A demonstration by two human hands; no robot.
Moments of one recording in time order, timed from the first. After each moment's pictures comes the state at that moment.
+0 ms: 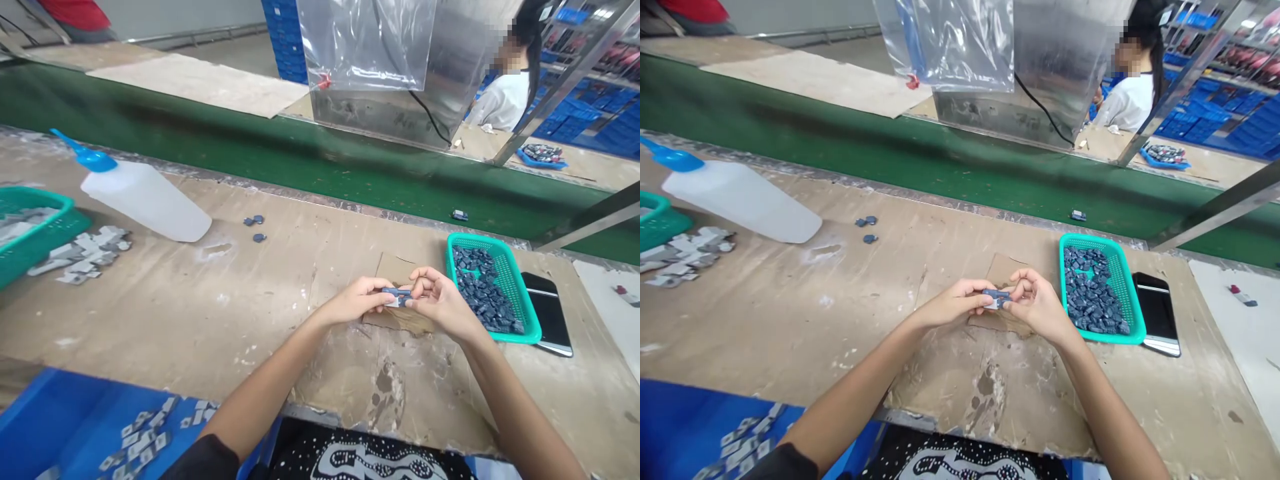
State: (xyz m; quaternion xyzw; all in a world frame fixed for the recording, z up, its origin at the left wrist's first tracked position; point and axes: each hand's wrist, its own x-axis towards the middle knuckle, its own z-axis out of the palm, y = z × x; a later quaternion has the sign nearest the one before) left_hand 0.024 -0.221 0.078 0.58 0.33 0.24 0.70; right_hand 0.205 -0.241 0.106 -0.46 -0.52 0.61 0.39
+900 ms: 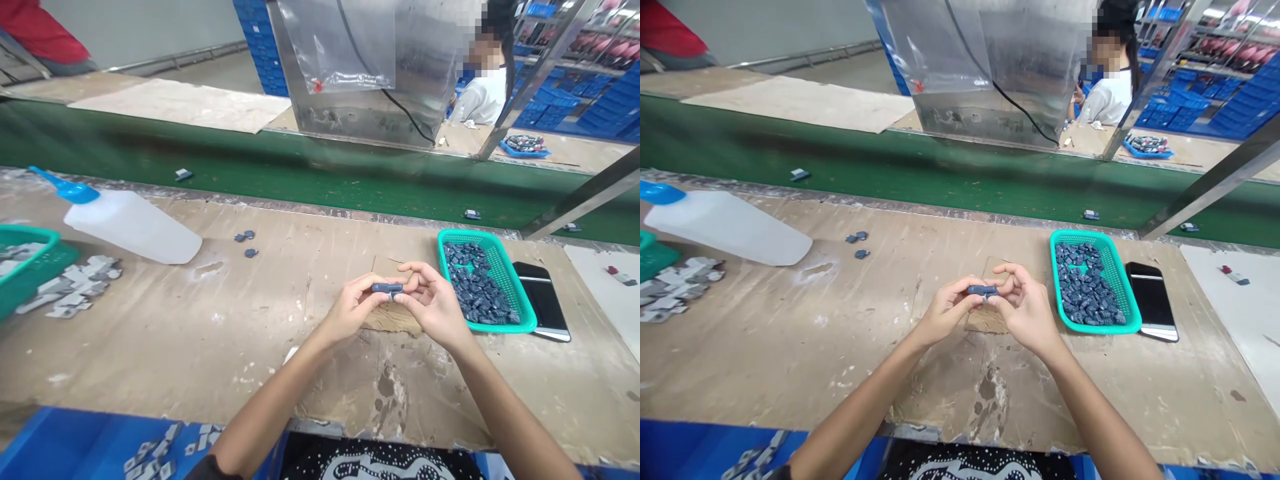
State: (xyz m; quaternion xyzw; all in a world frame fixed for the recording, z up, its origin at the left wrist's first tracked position) left_hand 0.029 -0.234 0.089 0.64 0.36 0.39 0.55; right_hand 0.187 -0.255 0.114 -0.44 -0.55 0.51 0.49
